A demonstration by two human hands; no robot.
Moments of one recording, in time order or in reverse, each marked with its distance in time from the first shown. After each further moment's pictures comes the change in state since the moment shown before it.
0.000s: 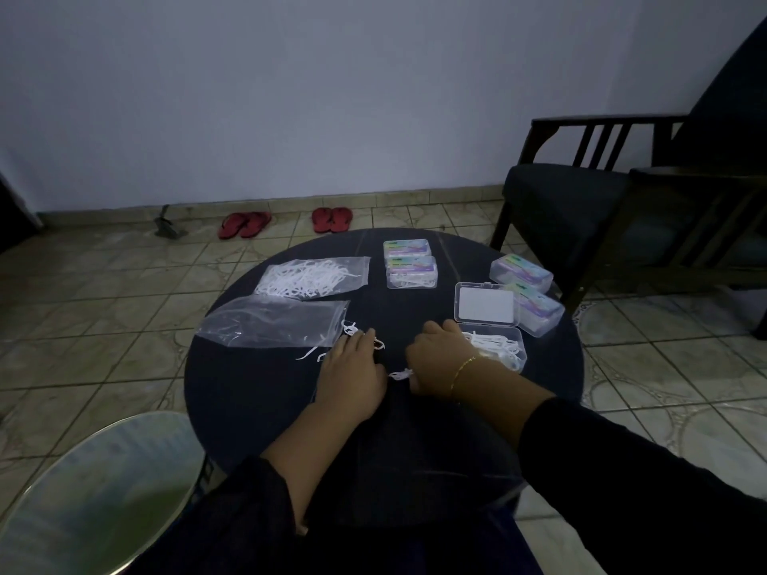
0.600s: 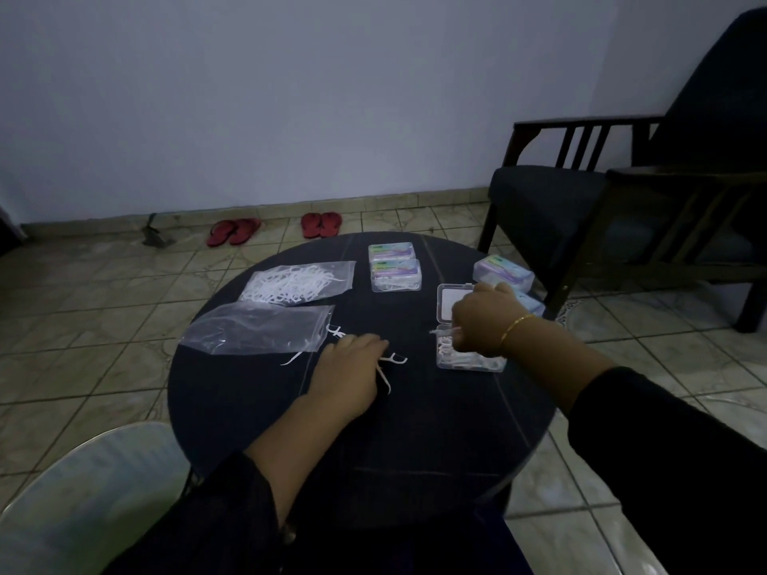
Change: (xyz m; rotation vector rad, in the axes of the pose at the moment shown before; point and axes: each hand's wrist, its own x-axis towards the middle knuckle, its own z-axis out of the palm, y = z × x) left_hand 0.002 0.019 -0.016 0.214 -0.061 0.228; right_hand -0.030 0.075 -0.023 0.037 -0.019 0.233
